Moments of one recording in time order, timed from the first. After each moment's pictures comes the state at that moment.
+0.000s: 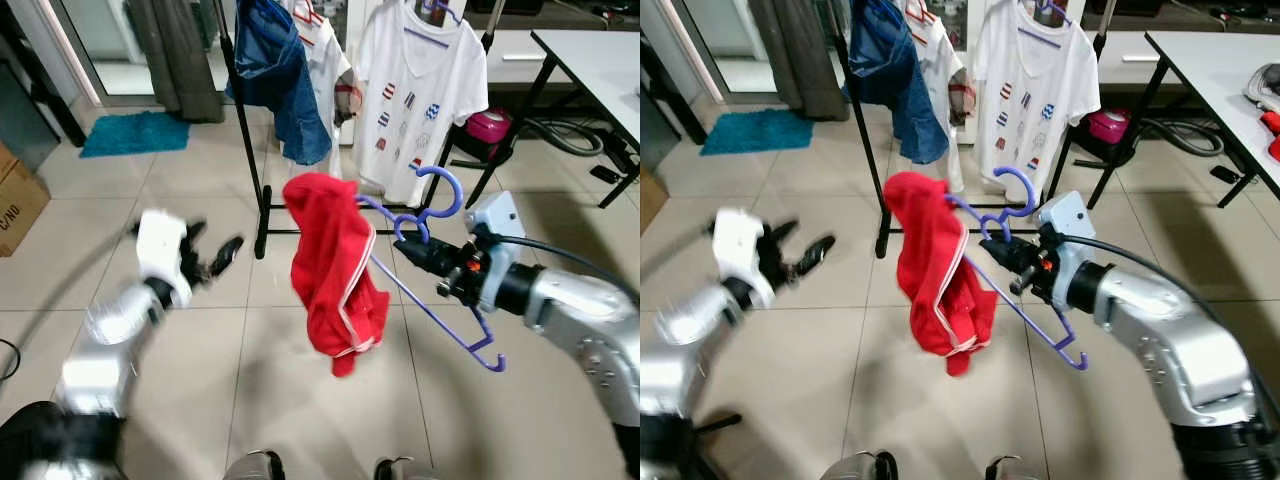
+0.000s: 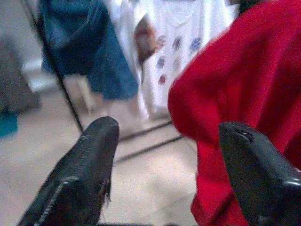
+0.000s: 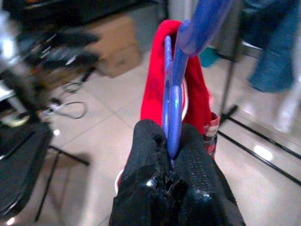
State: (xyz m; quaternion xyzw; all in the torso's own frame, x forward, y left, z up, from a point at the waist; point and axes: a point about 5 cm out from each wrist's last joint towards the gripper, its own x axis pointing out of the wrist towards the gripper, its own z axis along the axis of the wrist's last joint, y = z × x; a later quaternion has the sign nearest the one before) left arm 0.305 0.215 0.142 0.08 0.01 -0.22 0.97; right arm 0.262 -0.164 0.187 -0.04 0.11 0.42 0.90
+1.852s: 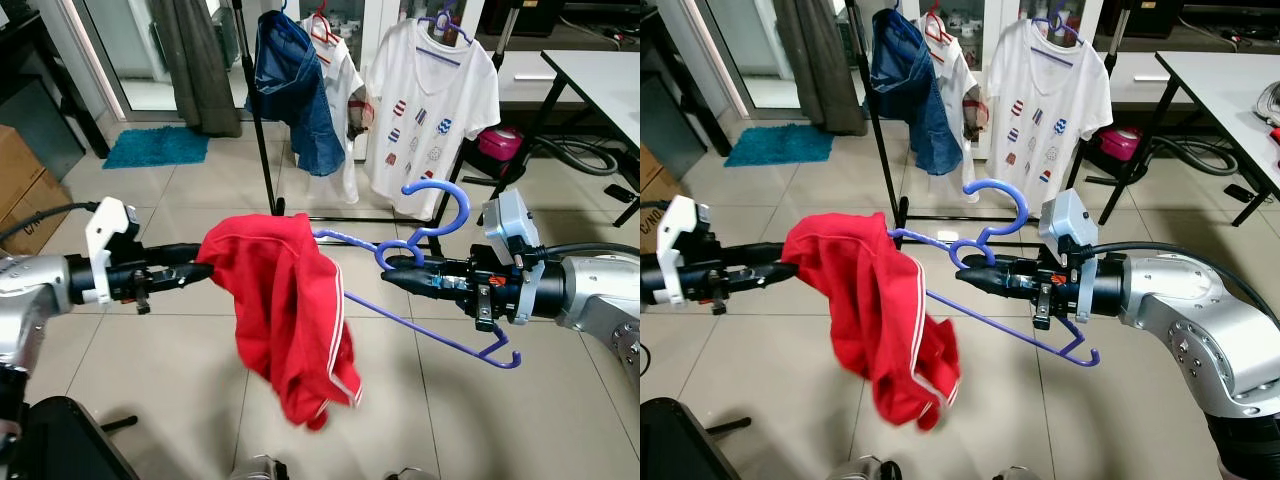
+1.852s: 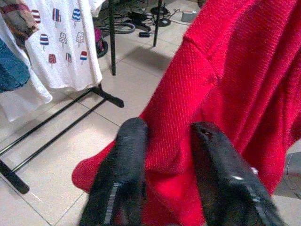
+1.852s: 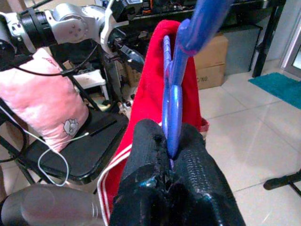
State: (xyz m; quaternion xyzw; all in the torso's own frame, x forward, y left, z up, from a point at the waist) left arm 0.288 0.268 0.162 0.07 0.13 -0.49 0.86; right arm 0.245 -0.163 0.212 -0.04 0.09 0.59 0.80
